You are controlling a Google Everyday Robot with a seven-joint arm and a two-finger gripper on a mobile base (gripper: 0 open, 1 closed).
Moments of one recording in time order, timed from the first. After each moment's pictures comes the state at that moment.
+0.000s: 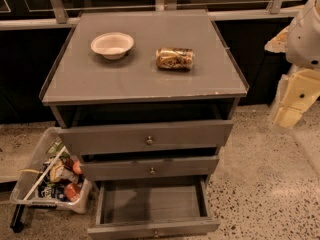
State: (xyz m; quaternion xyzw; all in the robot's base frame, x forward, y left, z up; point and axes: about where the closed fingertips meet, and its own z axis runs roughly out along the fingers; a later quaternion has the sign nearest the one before) arm 0.438 -0.217 0.976 -0.60 0.78 -0.03 0.16
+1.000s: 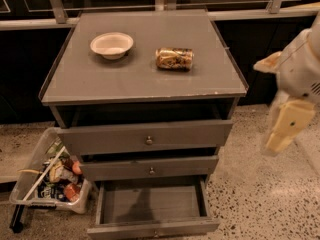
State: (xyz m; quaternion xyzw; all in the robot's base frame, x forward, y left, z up) arm 0.425 -0.206 0.942 -0.63 0.76 -0.02 0.18
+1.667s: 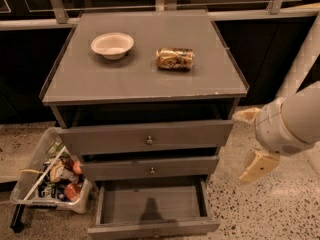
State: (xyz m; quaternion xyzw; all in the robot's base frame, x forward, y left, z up) arm 0.414 -0.193 0.833 -0.64 0.74 0.02 0.23
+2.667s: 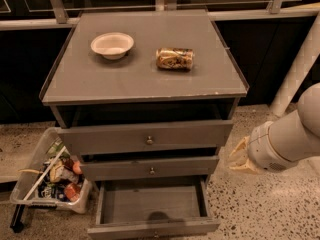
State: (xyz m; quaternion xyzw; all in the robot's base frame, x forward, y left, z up) arm 0.412 -0.201 0.761 -0.62 0.76 0.05 0.21
